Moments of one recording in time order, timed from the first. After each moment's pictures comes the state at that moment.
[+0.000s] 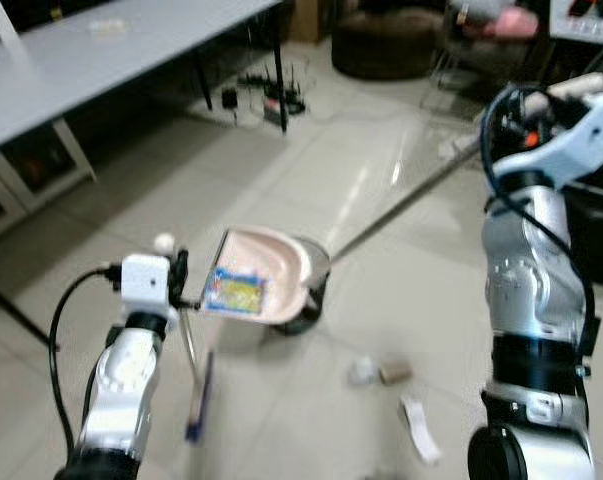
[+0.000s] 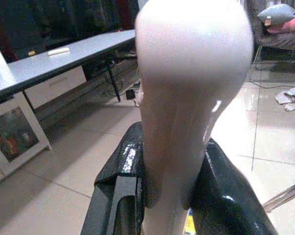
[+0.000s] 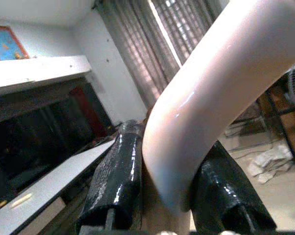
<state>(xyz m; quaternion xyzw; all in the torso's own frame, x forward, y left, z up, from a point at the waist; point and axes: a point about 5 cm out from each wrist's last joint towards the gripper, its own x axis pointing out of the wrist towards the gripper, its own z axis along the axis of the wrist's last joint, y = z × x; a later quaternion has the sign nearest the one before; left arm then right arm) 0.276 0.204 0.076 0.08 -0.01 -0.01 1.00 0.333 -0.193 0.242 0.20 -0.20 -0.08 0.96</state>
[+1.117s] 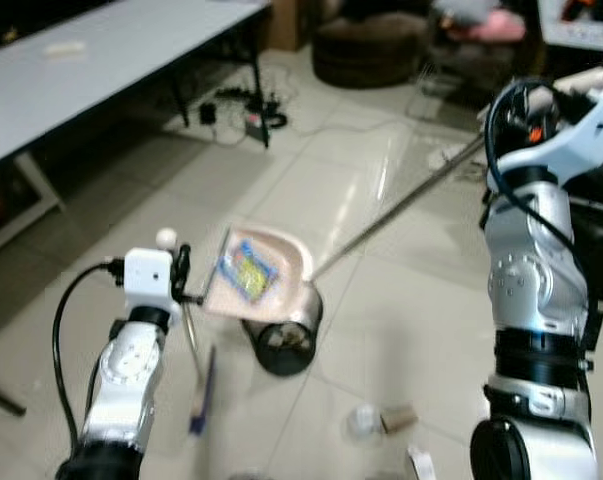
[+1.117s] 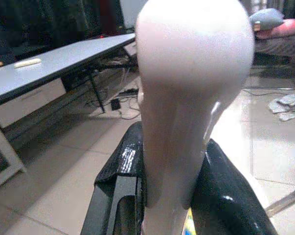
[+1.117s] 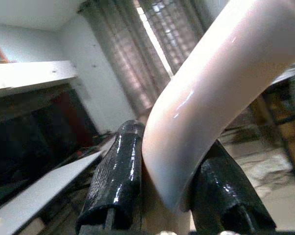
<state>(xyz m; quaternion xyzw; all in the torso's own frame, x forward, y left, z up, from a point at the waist) 0.282 0.197 0.080 0.07 -0.02 -0.02 1.00 0.336 -0.200 0.243 0.20 -0.20 -0.08 0.96</state>
